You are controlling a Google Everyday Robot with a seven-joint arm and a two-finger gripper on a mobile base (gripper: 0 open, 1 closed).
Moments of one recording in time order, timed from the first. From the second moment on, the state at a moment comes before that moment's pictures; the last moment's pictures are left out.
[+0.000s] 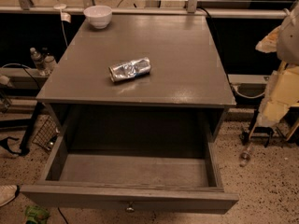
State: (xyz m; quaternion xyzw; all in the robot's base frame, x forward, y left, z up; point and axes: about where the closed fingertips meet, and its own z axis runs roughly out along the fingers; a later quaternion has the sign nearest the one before) arm 0.438 -0.216 0.978 -0.60 0.78 -0.04 0.16
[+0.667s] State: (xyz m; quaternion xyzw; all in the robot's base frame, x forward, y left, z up) arm 0.465 -0.203 0.979 -0.63 0.76 -0.04 0.17
